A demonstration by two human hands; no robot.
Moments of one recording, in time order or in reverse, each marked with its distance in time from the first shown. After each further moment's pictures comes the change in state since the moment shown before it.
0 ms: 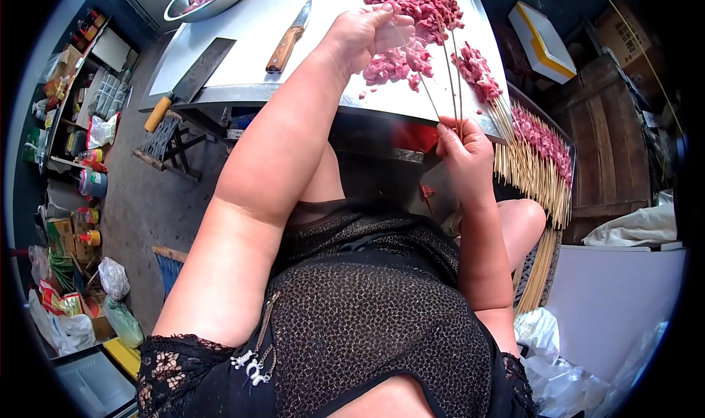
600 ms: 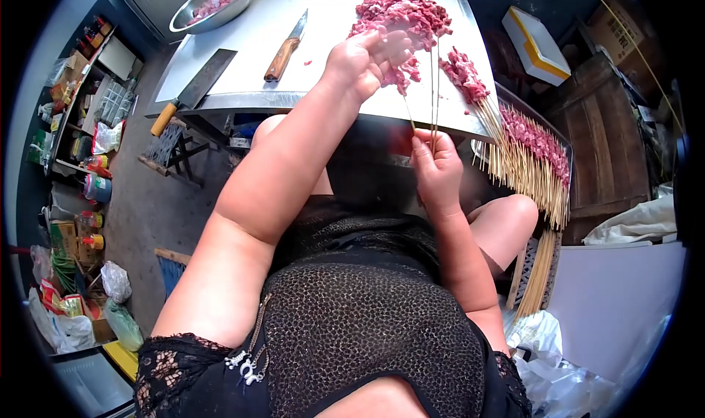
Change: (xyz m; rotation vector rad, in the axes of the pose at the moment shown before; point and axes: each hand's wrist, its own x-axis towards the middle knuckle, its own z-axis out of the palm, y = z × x) left_hand -0.033 -0.012 0.040 -0.318 0.187 -0.034; right_hand -0.024 0.028 0.019 0.127 0.066 -0.091
